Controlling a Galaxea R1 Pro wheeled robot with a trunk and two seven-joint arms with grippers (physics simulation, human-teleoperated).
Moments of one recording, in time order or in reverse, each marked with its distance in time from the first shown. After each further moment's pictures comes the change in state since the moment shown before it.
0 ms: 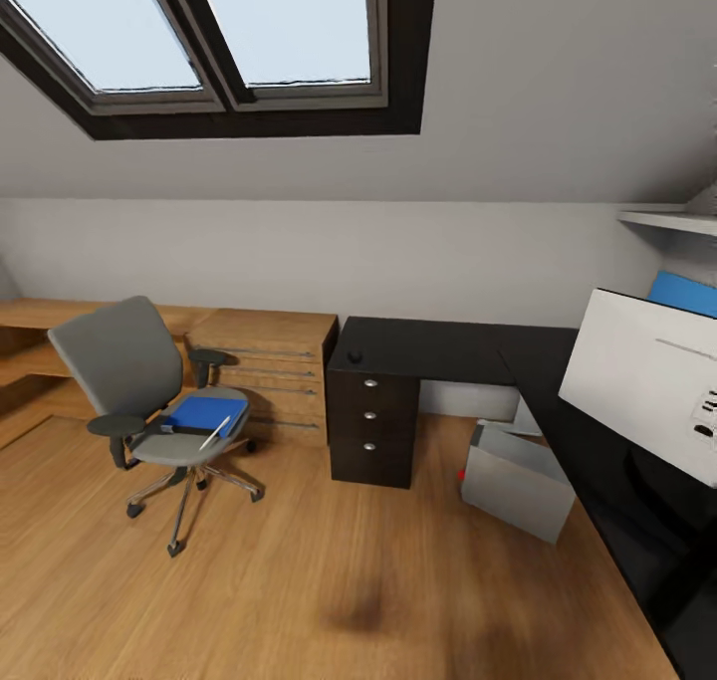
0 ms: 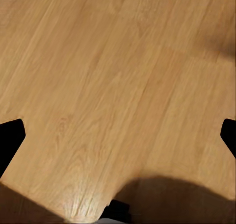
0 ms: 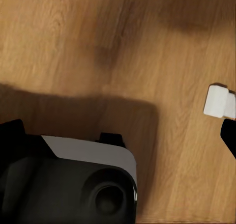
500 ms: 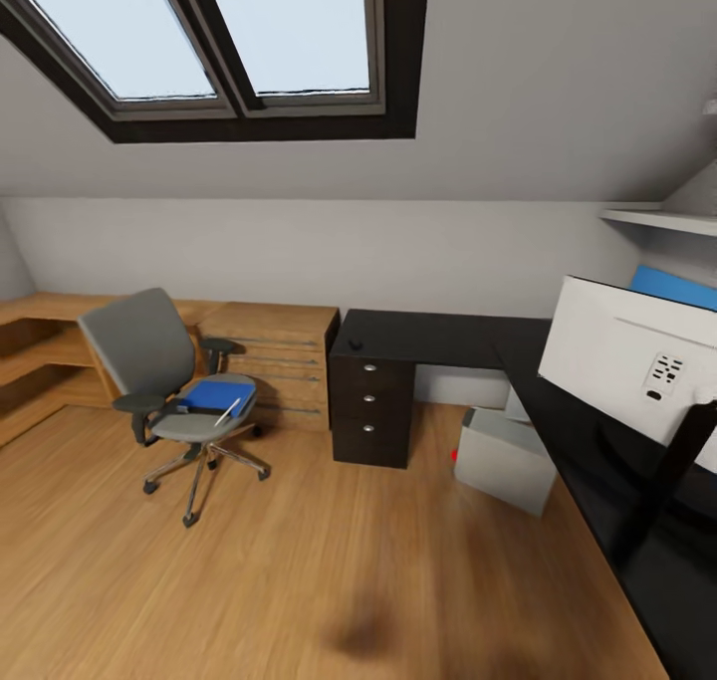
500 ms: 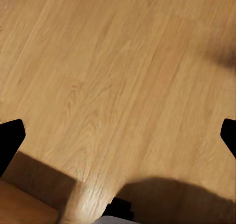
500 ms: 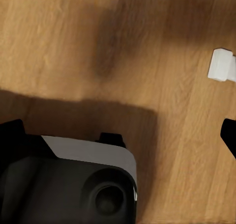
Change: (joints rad) left arm 0.000 -0.001 -0.002 0.011 -0.004 -0.001 0.000; right arm 0.000 0.000 -0.001 0.000 0.000 0.000 0.000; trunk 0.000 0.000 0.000
